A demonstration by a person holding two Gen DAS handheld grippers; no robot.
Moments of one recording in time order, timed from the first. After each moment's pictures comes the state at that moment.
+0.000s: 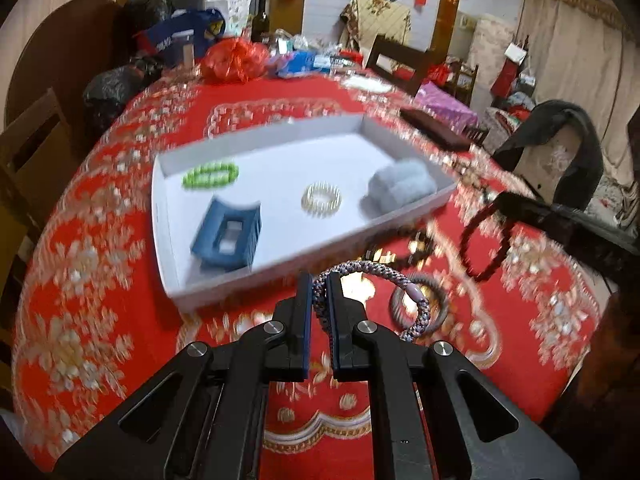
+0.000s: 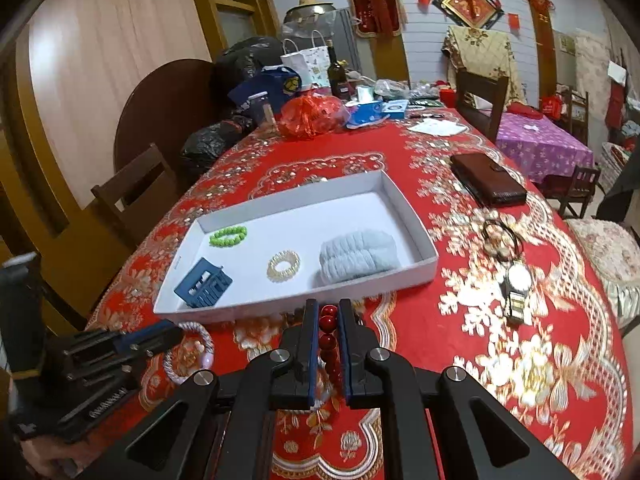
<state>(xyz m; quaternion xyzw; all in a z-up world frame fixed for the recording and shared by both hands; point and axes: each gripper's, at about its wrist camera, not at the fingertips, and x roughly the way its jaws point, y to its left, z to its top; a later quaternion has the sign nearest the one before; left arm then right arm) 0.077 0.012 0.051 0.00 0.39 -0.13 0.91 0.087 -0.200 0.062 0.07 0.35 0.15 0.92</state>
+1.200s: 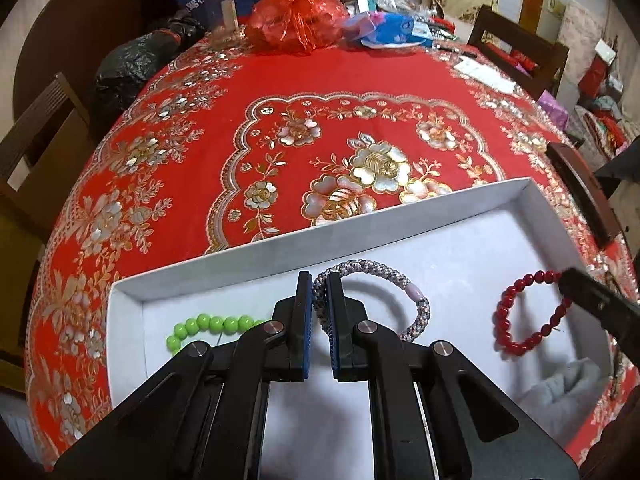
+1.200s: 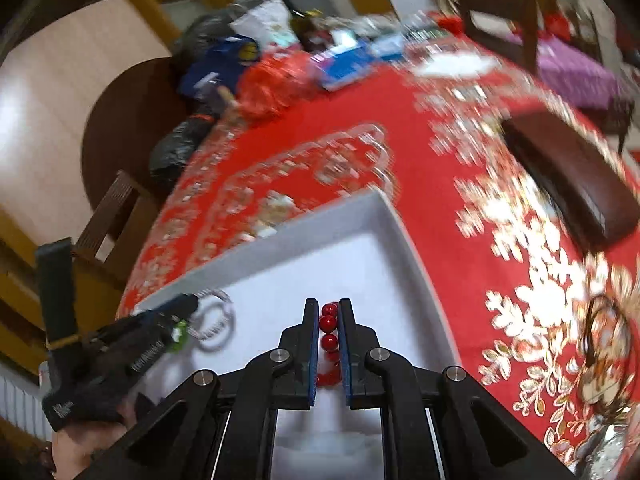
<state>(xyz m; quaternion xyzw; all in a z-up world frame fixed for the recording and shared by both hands) 0.326 0.007 0.001 0.01 0.48 0.02 0.88 0.313 -0.224 -0.008 0.18 0.46 0.16 0.86</state>
